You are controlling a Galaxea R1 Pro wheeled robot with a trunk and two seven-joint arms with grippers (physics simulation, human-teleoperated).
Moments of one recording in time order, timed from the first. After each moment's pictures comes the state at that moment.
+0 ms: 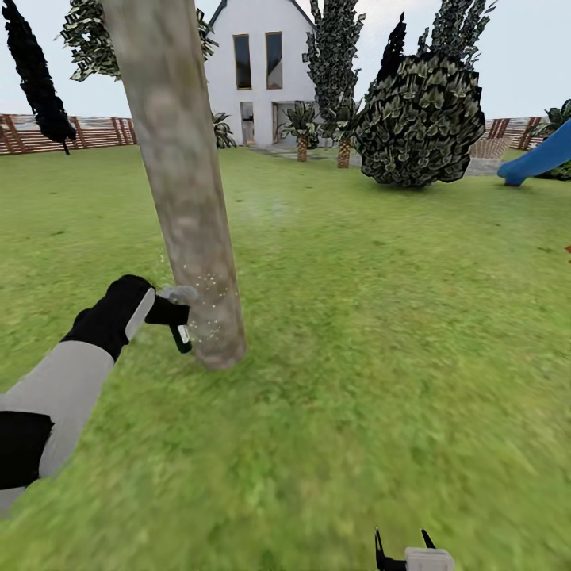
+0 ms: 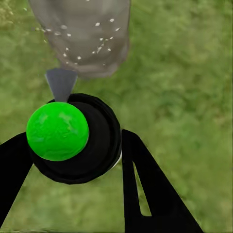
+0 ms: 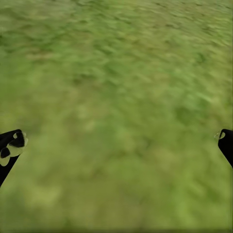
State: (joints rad) left arm -1.22 0.19 -0.20 -0.69 0.15 1.03 -0.17; right arm -0.33 0.02 0.09 -0.02 0.16 -0.99 -0.35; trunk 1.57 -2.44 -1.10
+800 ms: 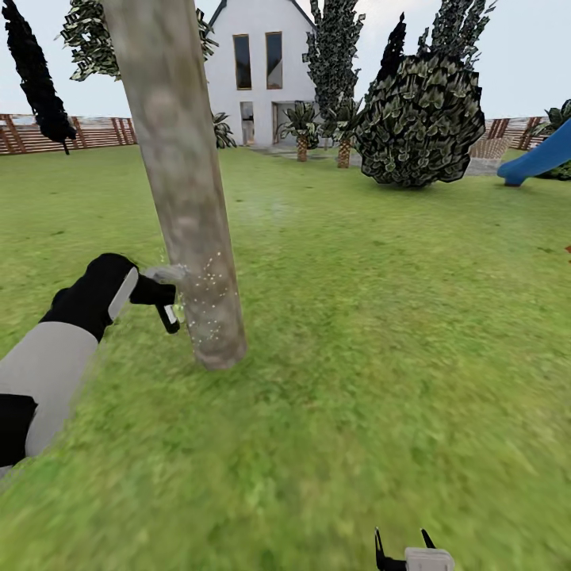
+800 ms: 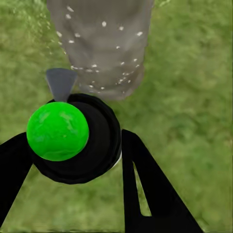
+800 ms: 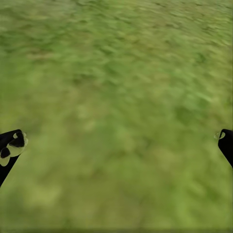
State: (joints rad) left arm -1.31 0.24 -0.21 -0.69 0.14 1.03 -0.19; right arm -0.33 0.02 0.09 -0.02 0.16 -0.99 -0.35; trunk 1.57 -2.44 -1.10
